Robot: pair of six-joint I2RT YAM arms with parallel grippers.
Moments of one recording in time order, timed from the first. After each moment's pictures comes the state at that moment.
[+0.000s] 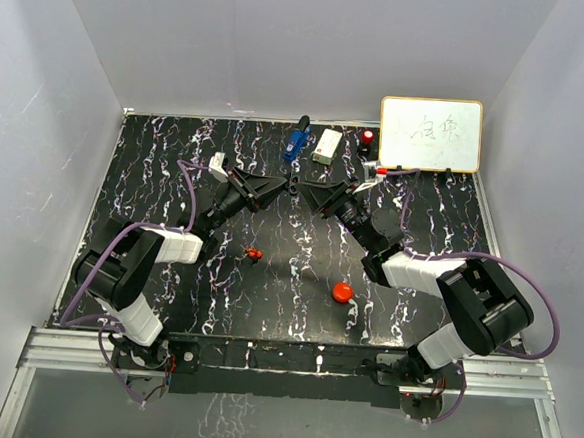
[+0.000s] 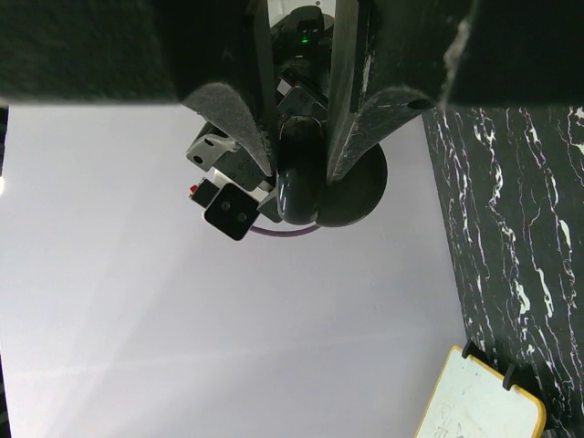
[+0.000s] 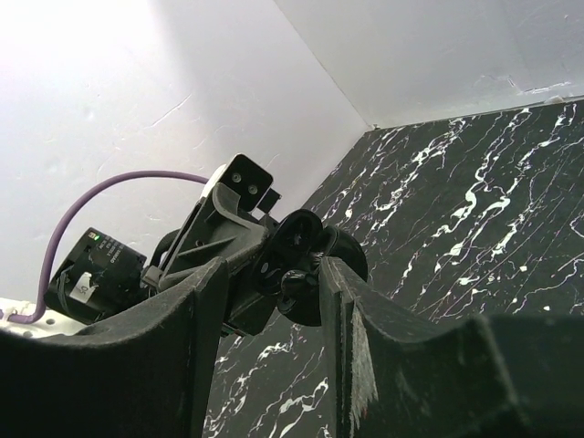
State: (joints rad) left arm -0.44 1.65 0.59 1.26 0.40 -1.60; right arm 0.57 1.51 0.58 1.22 -0.17 0.77
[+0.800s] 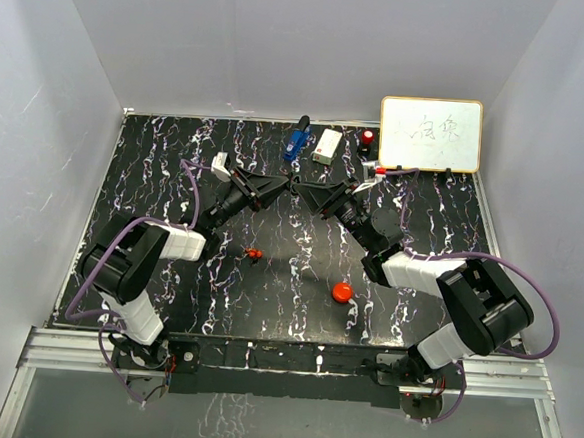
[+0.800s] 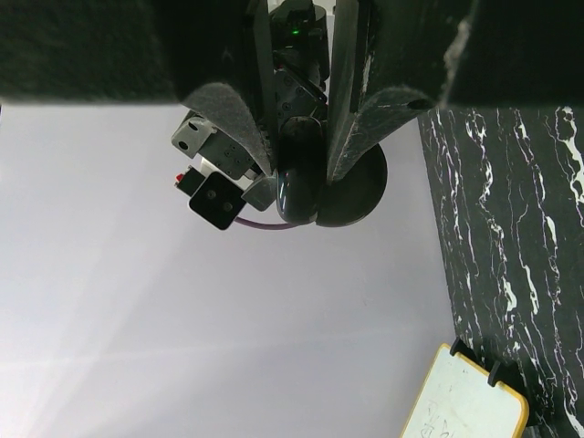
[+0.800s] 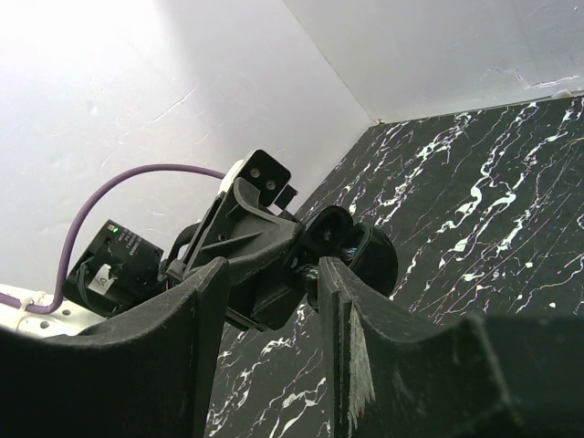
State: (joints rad) left arm -0.44 1.69 0.61 1.26 0.40 -1.60; right arm 0.57 1.51 0.58 1.21 -0.18 0.77
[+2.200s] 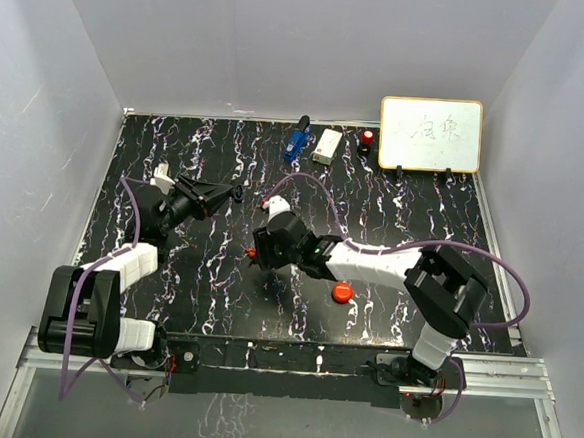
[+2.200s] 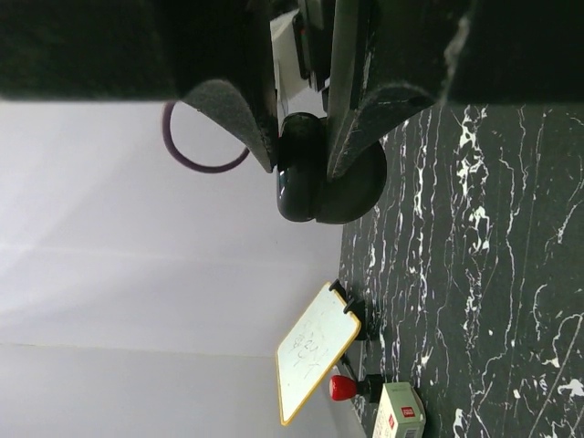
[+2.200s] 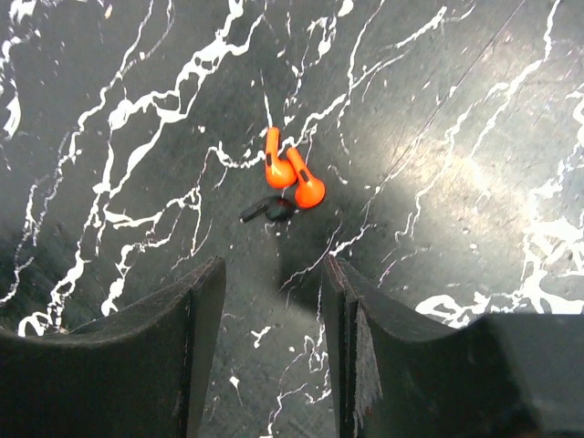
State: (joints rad) left arm -0.06 1.31 0.46 0.72 0.59 -1.45; right arm 0.96 1.71 1.02 0.02 0.07 0.43
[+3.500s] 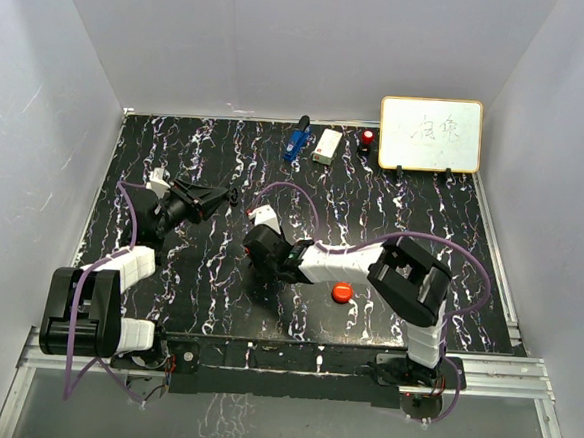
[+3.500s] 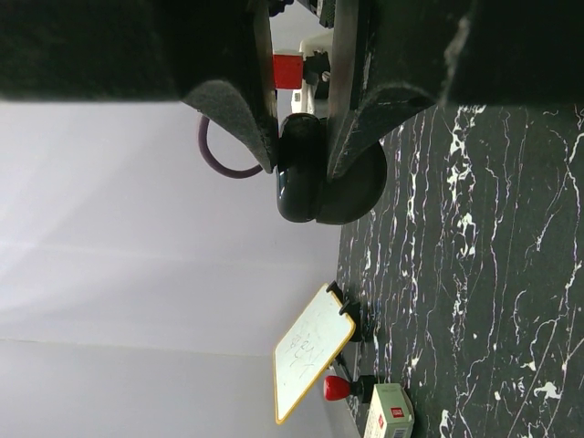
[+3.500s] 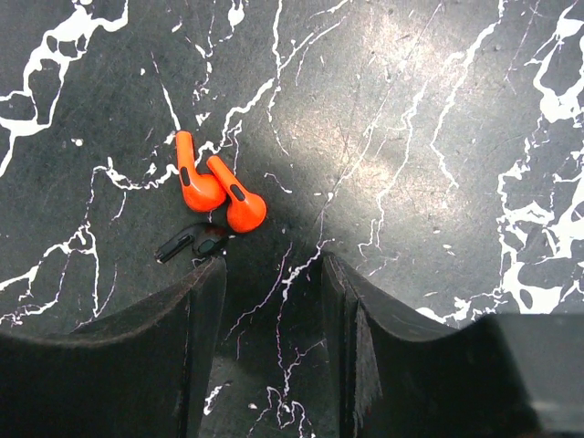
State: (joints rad) left arm 0.00 1.30 0.42 0.74 0.63 -1.45; right arm 1.06 1.90 1.14 -0.12 0.38 0.45
